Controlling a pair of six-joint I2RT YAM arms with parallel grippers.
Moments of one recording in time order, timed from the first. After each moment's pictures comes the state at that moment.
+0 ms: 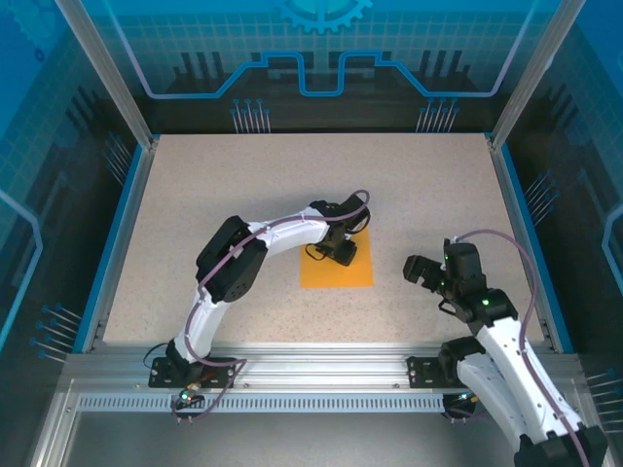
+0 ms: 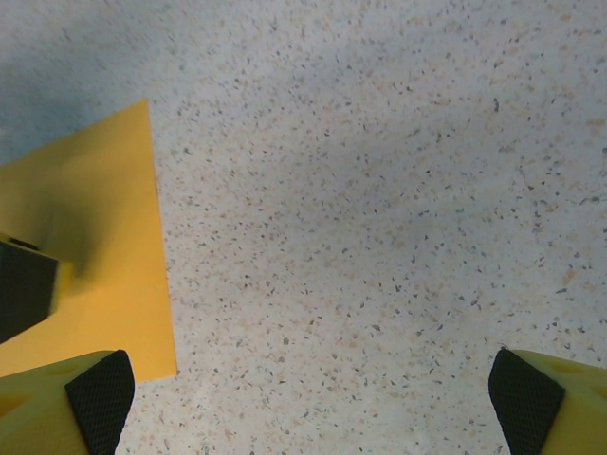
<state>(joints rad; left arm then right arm) -0.78 2.17 1.66 -0.81 -0.03 -0.33 0.21 0.67 0.52 -0.71 0.05 0.54</state>
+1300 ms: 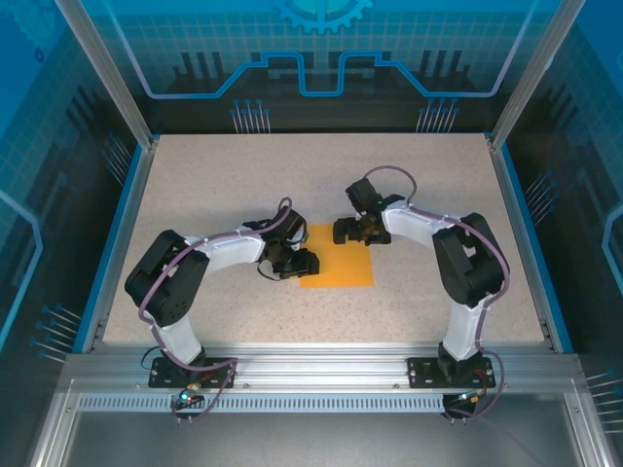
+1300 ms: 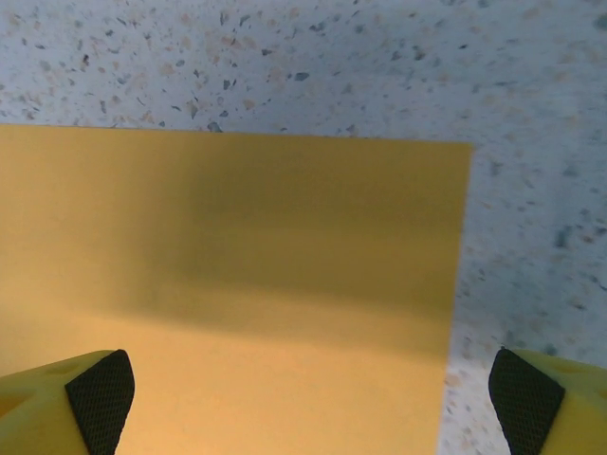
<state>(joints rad) -0.58 1.75 0.98 -0.44 0.35 -0.67 0.50 1.90 1.23 -0.57 0.03 0.46</state>
